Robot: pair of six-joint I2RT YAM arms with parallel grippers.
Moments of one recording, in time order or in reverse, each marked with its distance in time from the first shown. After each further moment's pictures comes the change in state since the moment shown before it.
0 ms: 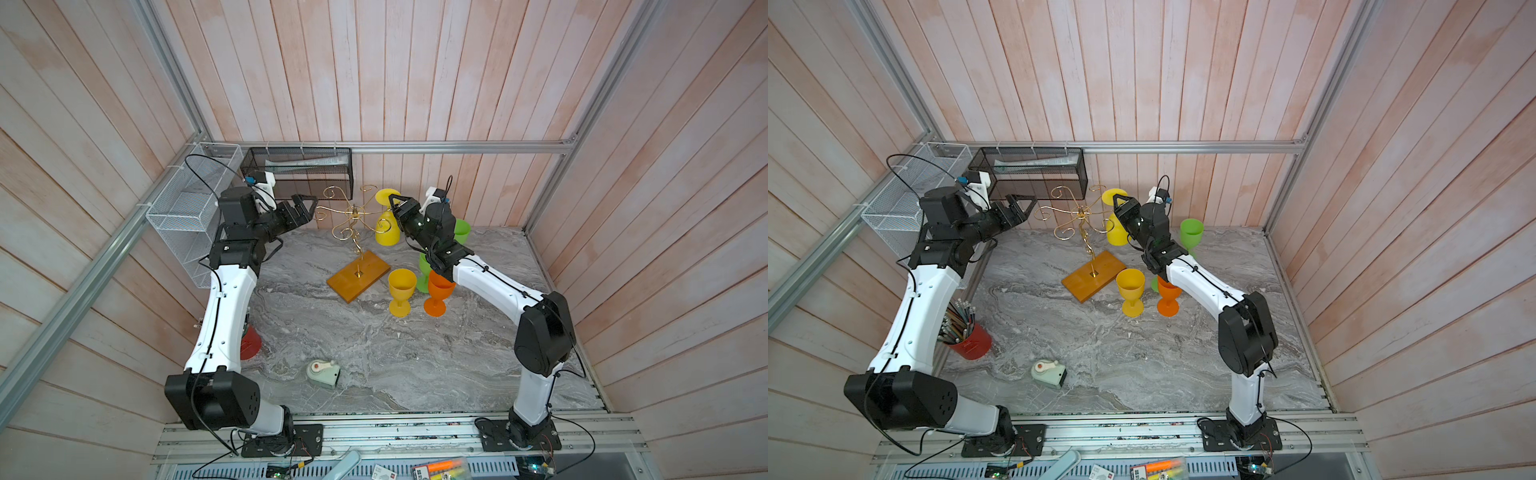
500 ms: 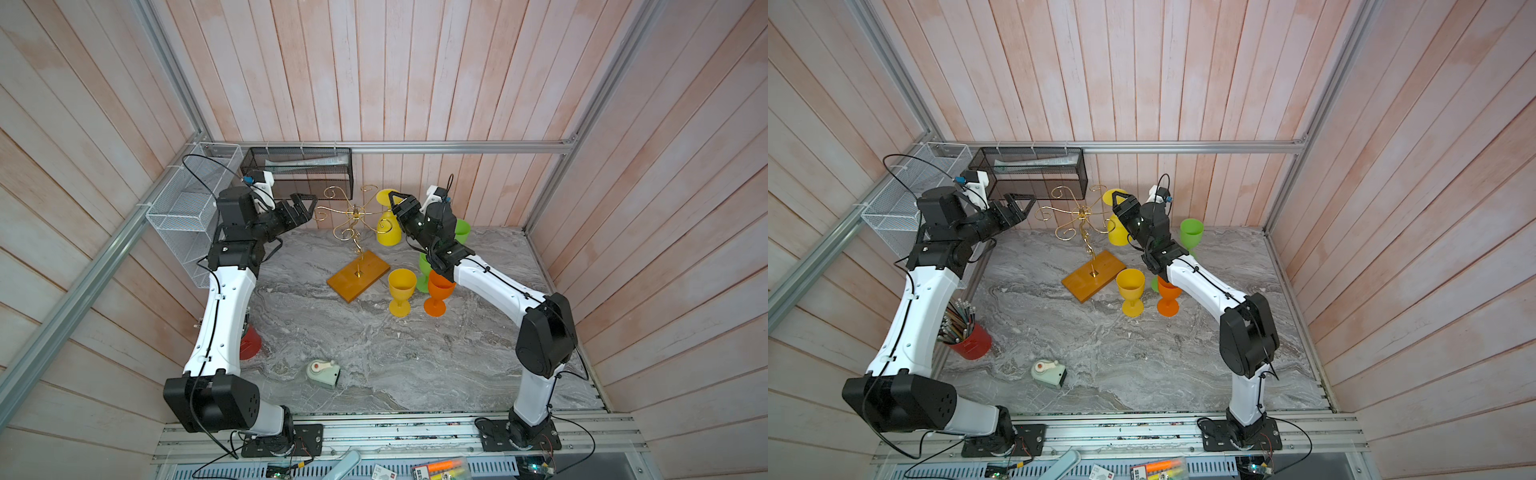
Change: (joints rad) left arm 0.000 -0.008 -0.005 0.003 0.003 -0.023; right arm 0.005 -0.018 0.000 -0.017 0.024 -0.031
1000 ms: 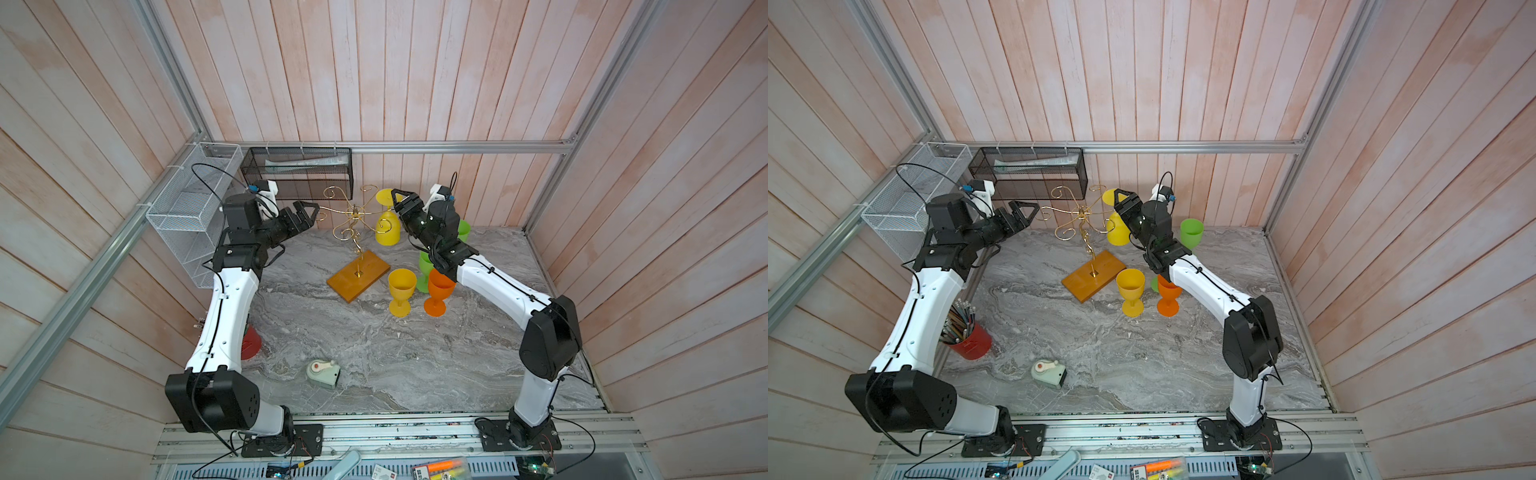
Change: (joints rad) left arm 0.000 -0.001 -0.069 0.000 -0.002 -0.003; right arm 0.000 -0.025 0.002 -0.036 0.017 0.002
